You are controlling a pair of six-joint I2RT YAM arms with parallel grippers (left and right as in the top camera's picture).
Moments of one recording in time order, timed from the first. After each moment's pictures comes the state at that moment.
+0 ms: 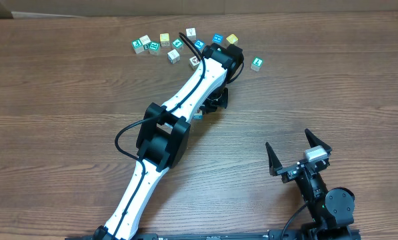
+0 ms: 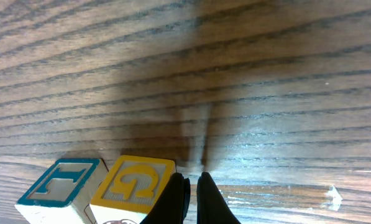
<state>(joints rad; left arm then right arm) -0.59 2.61 2.39 -1.50 -0.10 -0.52 0.16 0.01 0.02 -0.02 -0.15 -0.07</state>
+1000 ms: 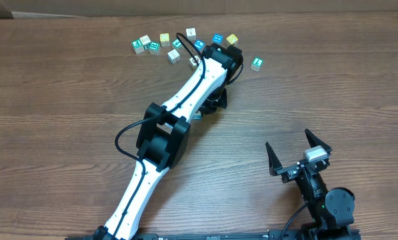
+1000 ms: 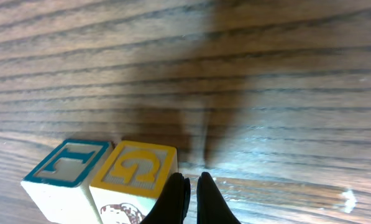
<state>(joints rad) -0.59 2.61 2.39 -1.53 -0.11 -0.60 0.16 0.01 0.02 -0.02 -0.15 -0.07</state>
